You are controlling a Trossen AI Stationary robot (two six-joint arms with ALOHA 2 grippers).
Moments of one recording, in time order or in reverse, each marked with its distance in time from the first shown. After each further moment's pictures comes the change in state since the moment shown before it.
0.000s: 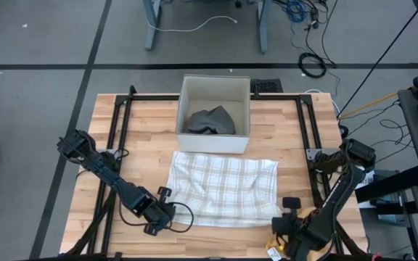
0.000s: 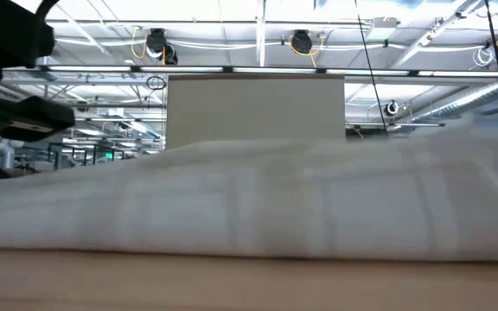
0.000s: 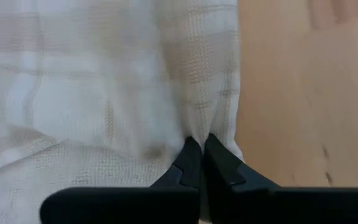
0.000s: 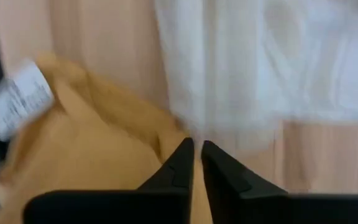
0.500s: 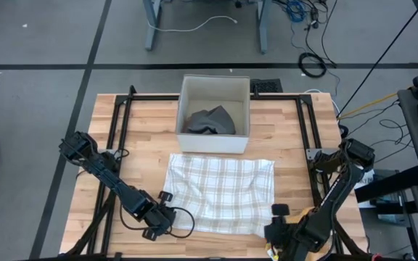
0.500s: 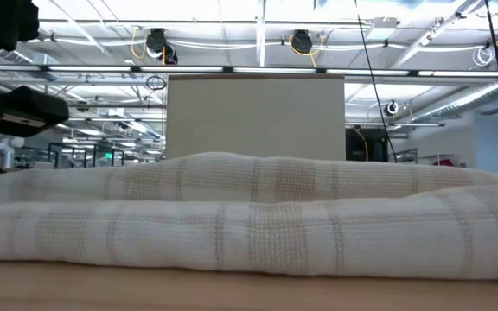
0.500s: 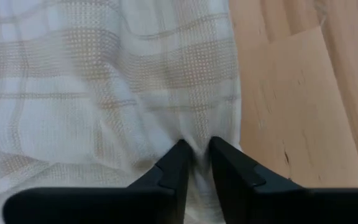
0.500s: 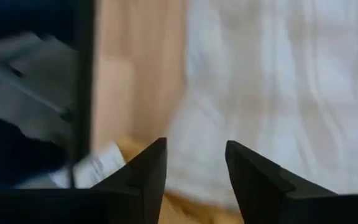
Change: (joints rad) left arm -0.013 -0.001 0.069 -0.007 0.015 0.028; right arm -0.033 -0.001 0.010 0.290 0.136 -0.153
